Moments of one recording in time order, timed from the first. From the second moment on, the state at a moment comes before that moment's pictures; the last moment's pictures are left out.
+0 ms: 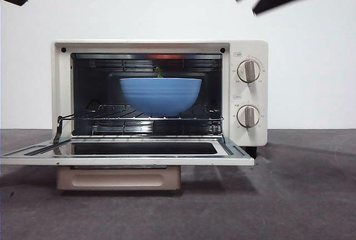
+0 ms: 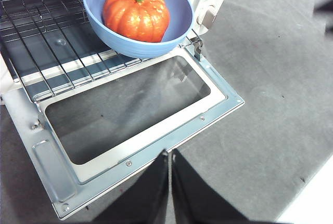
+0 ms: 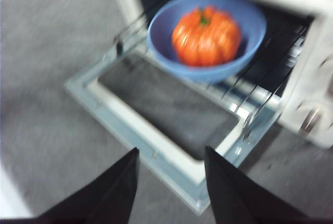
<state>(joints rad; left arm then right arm) -0.48 0.65 0.76 -0.67 0.26 -0.10 0.71 0.91 0.81 -0.45 -0.15 0.13</state>
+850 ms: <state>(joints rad) -0.36 0.66 0.74 -0.54 0.20 -0.21 0.71 0.91 0.78 -0.41 -0.16 0.11</state>
